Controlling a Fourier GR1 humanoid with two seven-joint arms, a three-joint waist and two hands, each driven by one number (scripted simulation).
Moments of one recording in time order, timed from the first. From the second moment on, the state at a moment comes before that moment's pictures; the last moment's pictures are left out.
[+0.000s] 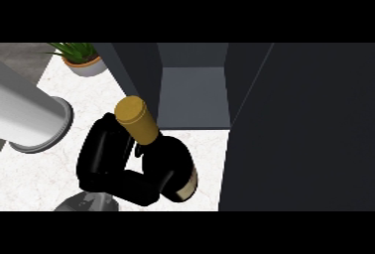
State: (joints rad) left arm -0.17 0.00 -0.29 -1.86 0.16 0.17 0.06; right arm -0.07 -0.05 0.08 -2.48 -0.09 0.11 0.65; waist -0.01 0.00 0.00
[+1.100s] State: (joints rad) left arm -0.58 0.00 -0.48 -1.55 0.16 0.64 0.03; right arm -0.05 -0.04 0.07 -2.48 -0.10 0.13 0.62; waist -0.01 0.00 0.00
